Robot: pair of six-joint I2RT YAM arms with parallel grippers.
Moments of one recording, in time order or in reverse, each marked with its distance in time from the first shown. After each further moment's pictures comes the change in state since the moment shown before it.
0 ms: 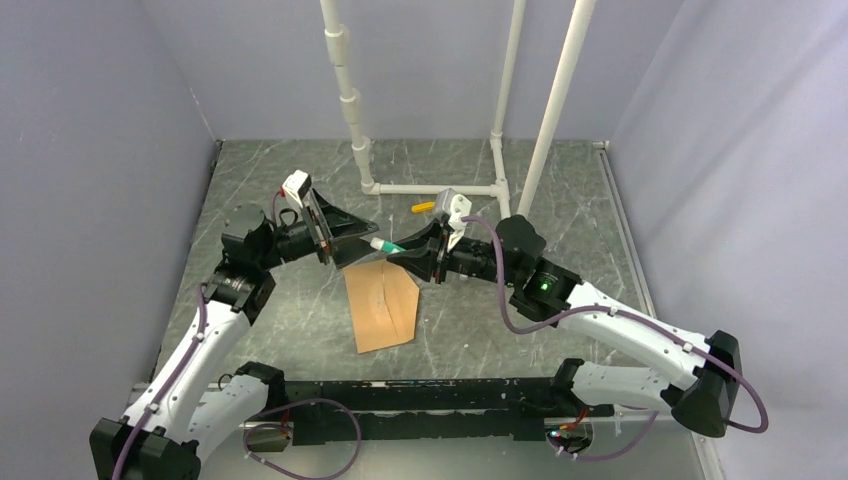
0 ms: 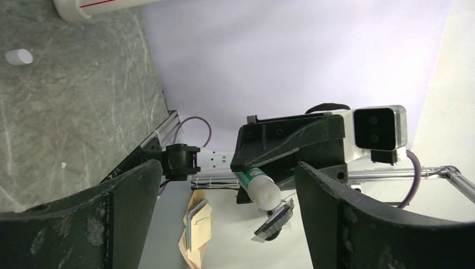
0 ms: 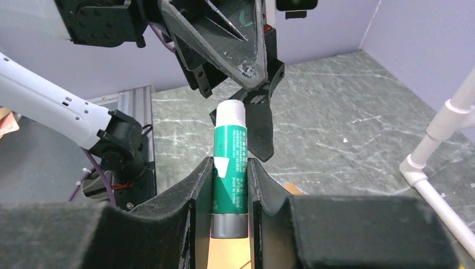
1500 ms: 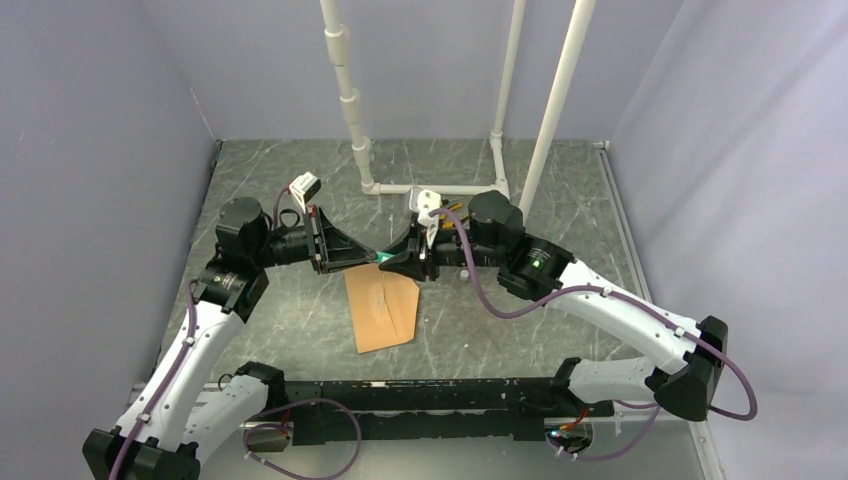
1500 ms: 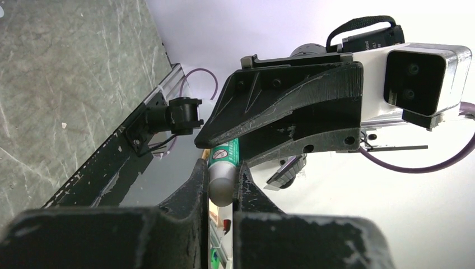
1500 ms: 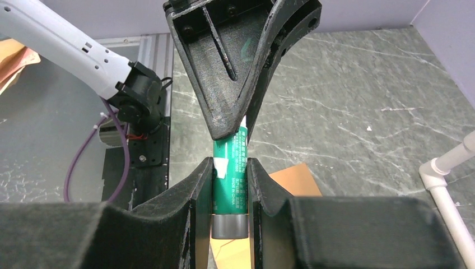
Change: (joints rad) left arm -0.004 -0.023 0.106 -0.214 0.182 0.163; right arm 0.000 0.121 0.239 -0.329 -0.170 -0.163
